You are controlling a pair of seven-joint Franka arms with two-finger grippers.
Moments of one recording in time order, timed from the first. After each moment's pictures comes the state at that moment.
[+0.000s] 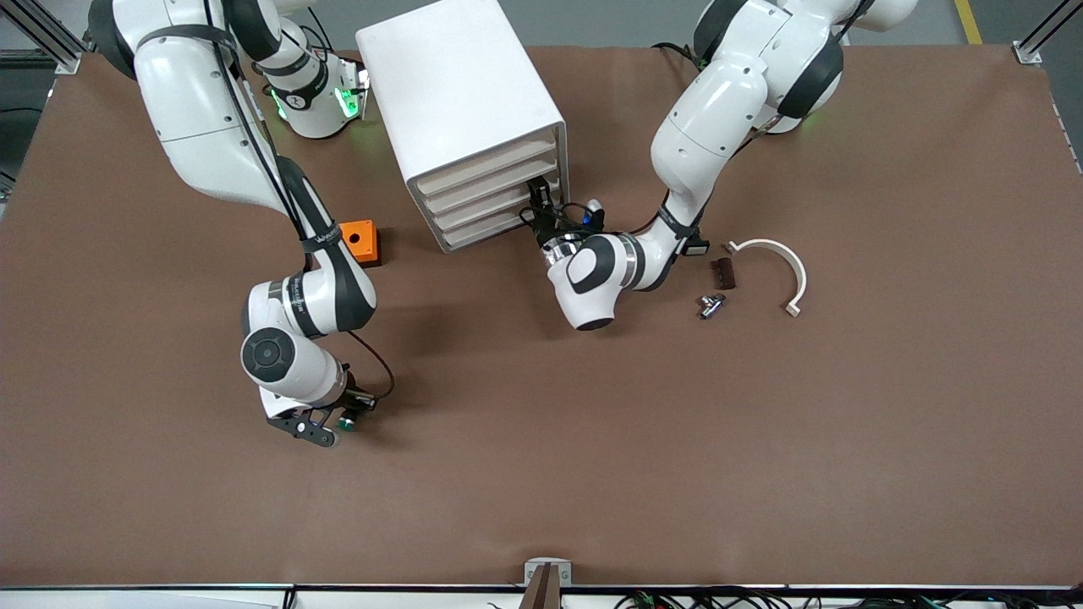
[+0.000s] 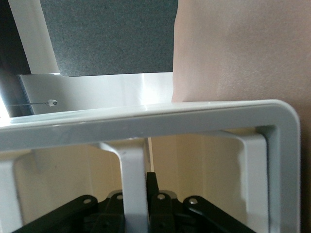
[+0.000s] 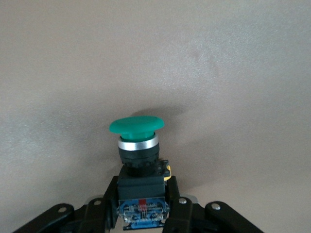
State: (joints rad) left arm -0.65 1.06 -0.11 -1.39 -1.06 1.38 -2.18; right arm 0.26 0.78 -0.02 -1.55 0.00 2.31 0.61
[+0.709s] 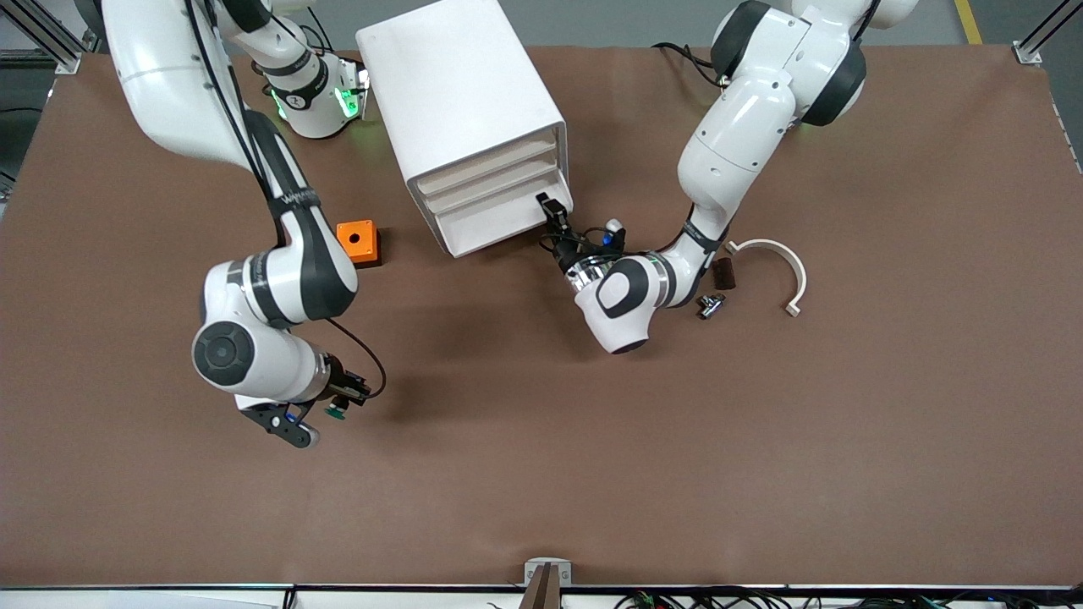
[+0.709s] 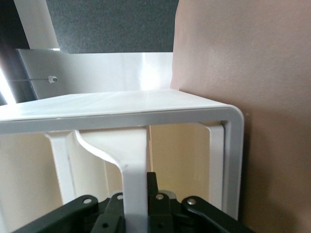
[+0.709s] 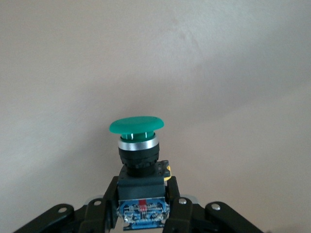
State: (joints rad) left arm -0.54 1.06 -0.11 -1.39 -1.07 1.38 -2.21; right arm 0.28 0.62 -0.01 -1.42 0.09 1.96 0.79
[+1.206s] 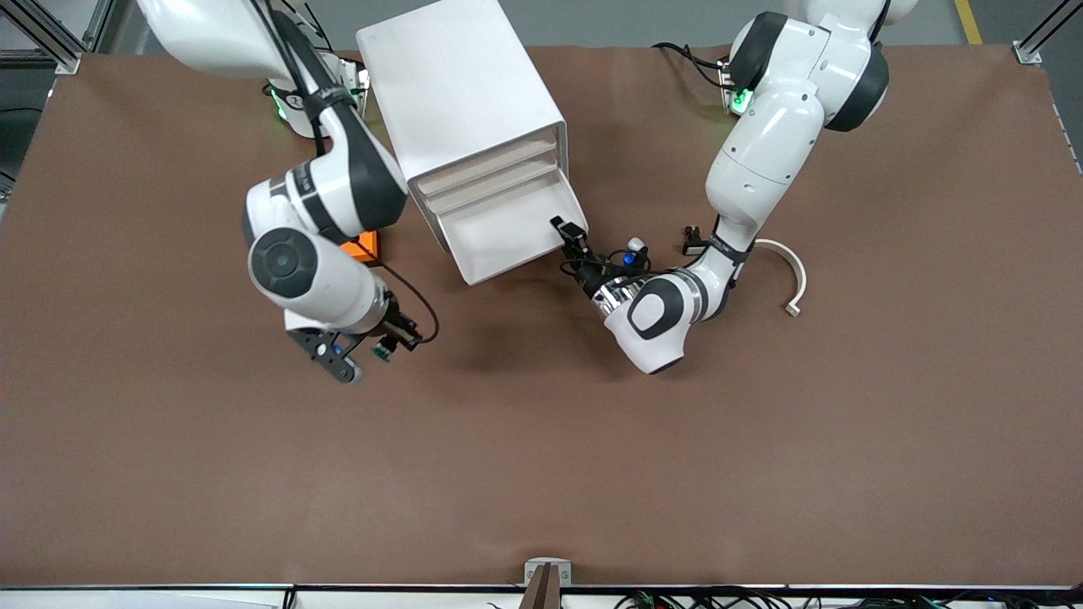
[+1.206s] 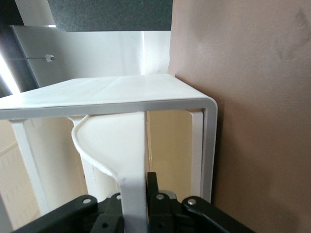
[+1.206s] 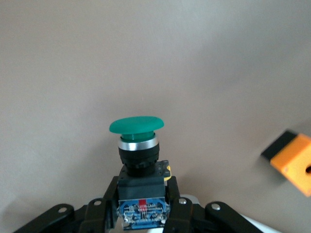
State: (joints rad) left arm -0.45 1.06 -0.11 -1.39 -1.08 1.39 -2.21; right arm 0.46 0.43 0.00 -1.60 0.13 1.95 1.13
